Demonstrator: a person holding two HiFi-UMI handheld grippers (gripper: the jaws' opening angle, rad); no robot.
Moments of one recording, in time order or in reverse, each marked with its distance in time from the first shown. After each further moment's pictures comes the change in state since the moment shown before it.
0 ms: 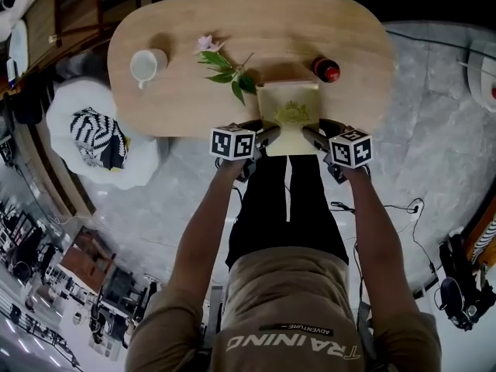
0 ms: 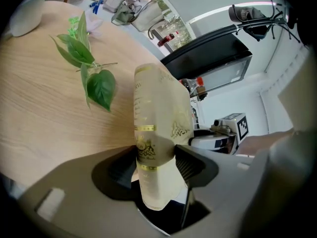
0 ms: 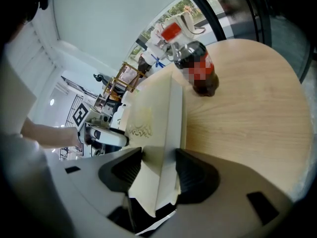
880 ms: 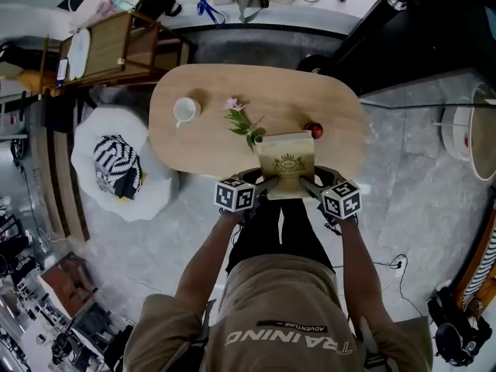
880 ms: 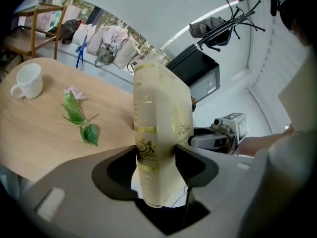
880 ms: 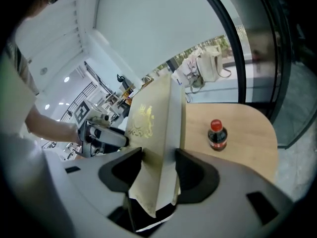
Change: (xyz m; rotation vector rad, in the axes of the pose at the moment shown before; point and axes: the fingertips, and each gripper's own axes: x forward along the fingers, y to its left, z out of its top) left arm -0.110 -0.118 0.040 0.170 -0.232 0.014; right arm -0.110 0.112 0.078 -0.310 -0.150 -0.026
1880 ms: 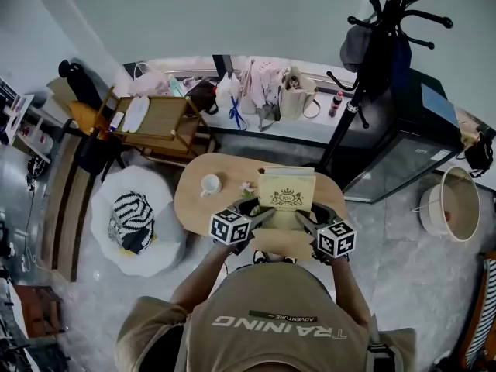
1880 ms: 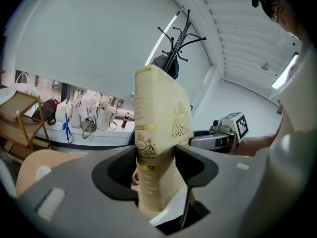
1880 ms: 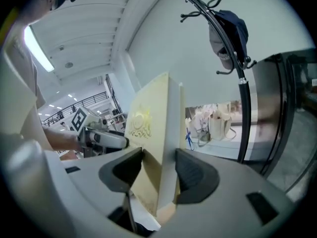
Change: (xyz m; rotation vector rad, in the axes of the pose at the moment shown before) left arm -0.160 -0.158 0.139 0.433 -0.355 0.031; right arm -0.142 0.128 0.171 -0.268 -0.371 -0.057
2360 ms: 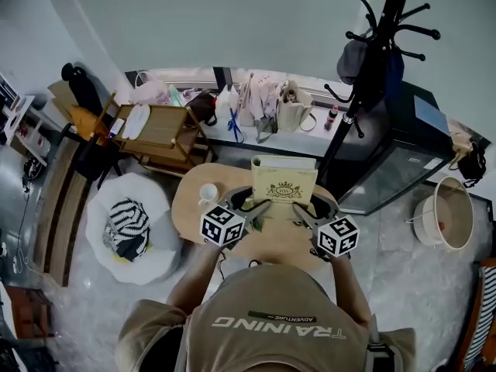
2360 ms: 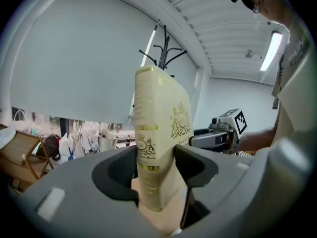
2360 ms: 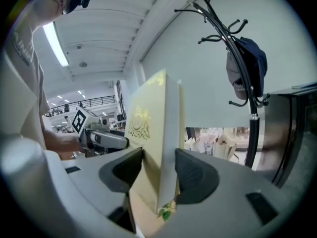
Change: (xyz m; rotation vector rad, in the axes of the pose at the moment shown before) left arm -0.043 -0.017 0.080 0.226 -0.157 0.044; right arm -0.012 0.028 0.081 -0.155 -0.156 0.024
